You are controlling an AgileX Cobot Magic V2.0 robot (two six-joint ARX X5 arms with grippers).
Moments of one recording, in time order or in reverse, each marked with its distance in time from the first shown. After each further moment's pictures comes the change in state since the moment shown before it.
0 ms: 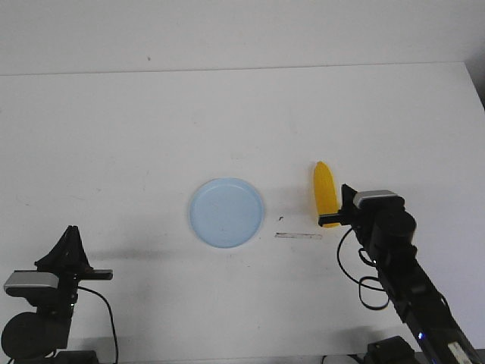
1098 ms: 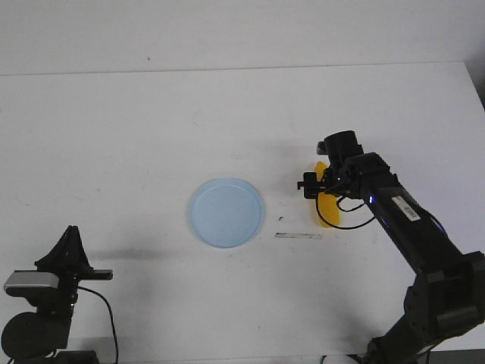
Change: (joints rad) left arm 0.000 0.000 0.000 0.000 0.000 0.000; right arm -0.002 0.781 0.715 -0.772 -0.001 0.074
